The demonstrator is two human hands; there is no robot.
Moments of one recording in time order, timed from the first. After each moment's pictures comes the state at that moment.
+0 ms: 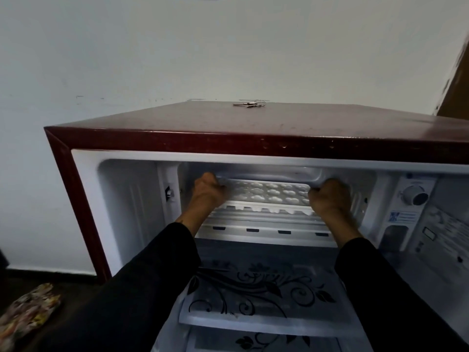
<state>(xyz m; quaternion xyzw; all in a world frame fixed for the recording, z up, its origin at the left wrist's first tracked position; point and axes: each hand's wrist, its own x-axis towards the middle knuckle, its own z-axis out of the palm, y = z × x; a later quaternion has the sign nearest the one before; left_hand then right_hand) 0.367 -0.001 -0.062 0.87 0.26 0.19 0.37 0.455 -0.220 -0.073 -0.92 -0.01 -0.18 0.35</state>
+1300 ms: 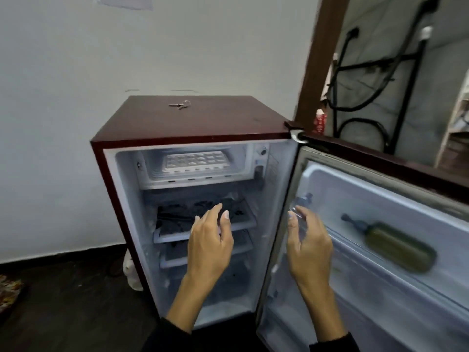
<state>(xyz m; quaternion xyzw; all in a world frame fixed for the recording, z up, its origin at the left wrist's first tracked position) 0.029 -0.220 -0.010 0.87 0.05 0.23 0.43 0.049 -0.388 -0.025 -0.85 -0.02 -0.34 0.40</state>
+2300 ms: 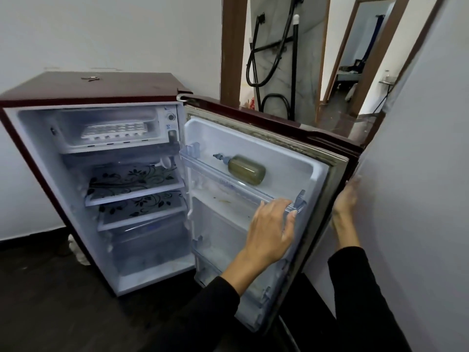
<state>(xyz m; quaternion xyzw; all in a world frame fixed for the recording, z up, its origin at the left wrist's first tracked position) -0.145 -0.587 -0.019 0.87 -0.21 0.11 0.43 -0.057 -0.770 -0.018 -0.60 0.29 -0.32 0.67</state>
